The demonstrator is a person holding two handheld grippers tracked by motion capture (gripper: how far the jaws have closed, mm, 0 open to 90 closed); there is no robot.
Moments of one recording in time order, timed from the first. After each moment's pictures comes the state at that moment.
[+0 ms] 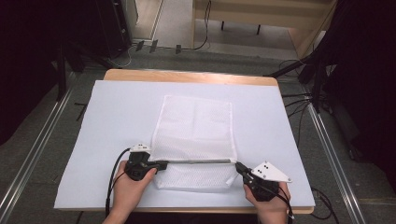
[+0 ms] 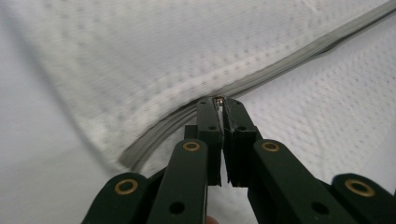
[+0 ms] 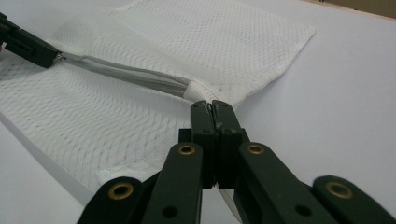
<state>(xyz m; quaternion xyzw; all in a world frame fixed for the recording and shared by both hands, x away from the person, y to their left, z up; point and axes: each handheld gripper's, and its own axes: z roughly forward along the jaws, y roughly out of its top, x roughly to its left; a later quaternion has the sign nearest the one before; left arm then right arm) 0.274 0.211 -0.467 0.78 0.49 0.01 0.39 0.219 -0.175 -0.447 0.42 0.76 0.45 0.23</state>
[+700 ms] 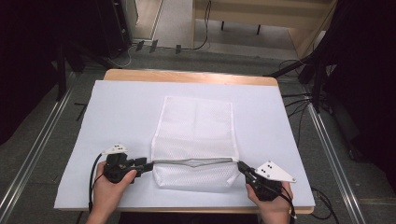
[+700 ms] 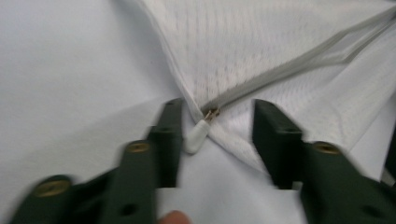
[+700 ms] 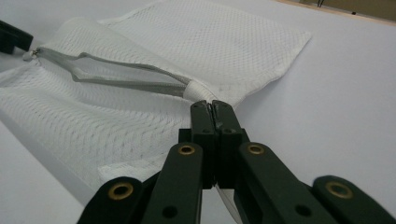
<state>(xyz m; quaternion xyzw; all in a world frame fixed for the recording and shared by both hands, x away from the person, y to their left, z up) 0.258 0.266 -0.463 0.74 0.48 0.04 0.46 0.219 -0.182 -0.444 0.42 0.75 0.46 0.23</state>
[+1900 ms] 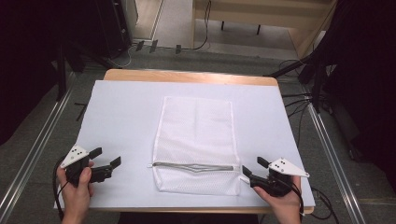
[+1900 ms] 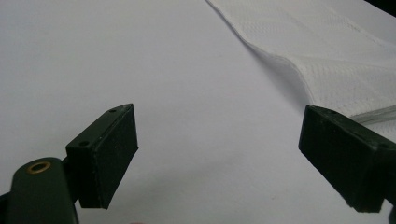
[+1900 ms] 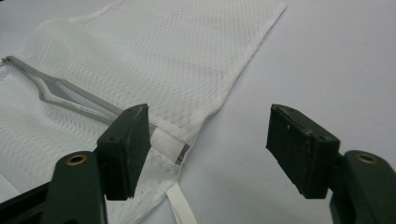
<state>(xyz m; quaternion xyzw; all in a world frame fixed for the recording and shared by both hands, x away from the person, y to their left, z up) 0.237 0.339 -0.454 0.70 0.52 0.20 0.45 0.234 -0.220 -0.459 0.46 0.73 0.46 0.19</state>
